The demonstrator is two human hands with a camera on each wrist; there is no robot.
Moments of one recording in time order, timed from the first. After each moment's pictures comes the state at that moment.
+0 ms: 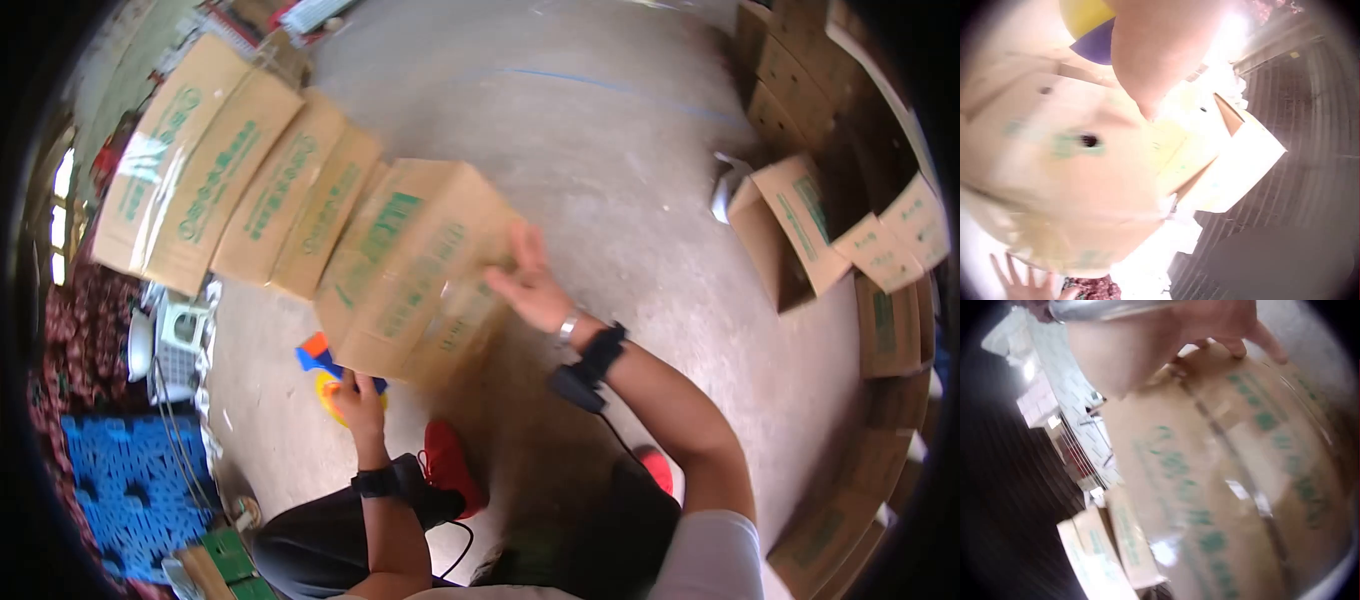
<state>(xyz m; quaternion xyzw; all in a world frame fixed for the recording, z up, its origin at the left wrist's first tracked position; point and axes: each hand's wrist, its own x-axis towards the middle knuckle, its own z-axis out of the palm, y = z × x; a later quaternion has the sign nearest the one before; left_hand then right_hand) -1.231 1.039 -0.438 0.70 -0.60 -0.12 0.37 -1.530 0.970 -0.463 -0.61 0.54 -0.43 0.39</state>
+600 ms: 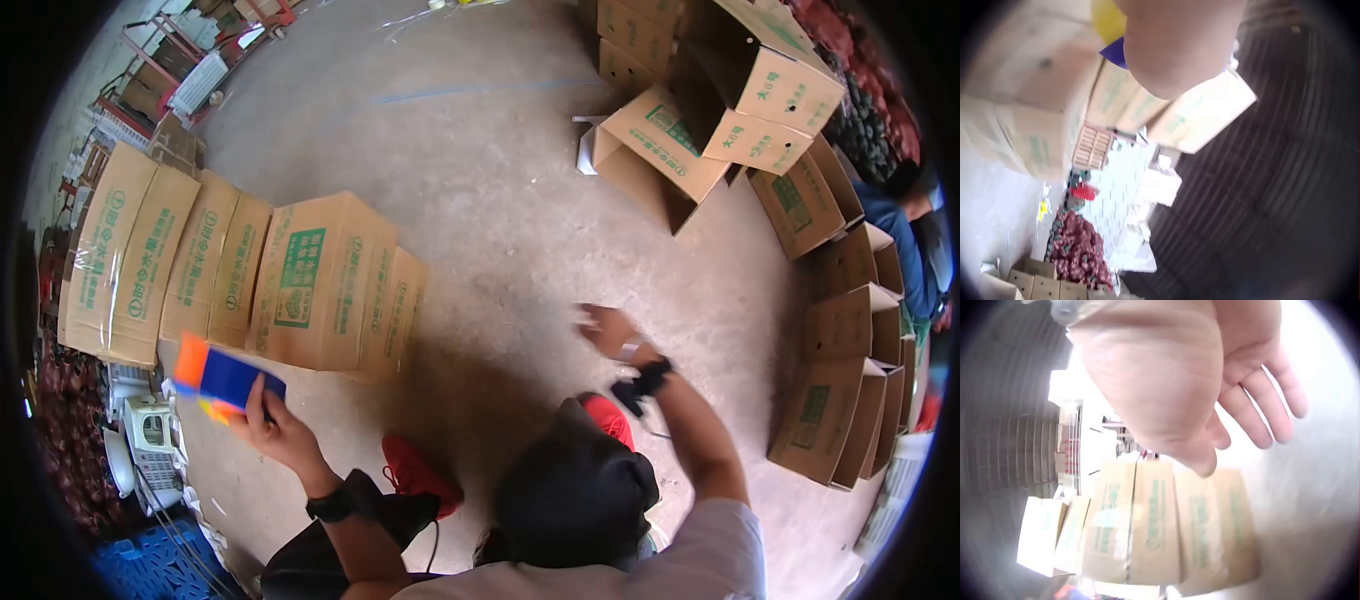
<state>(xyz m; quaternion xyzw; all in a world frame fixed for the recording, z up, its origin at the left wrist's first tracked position) -1.298 1.067 -0.336 0.54 -0.67 0.03 0.51 -1.694 1.203 -0.517 -0.48 0.75 -0.27 0.37</state>
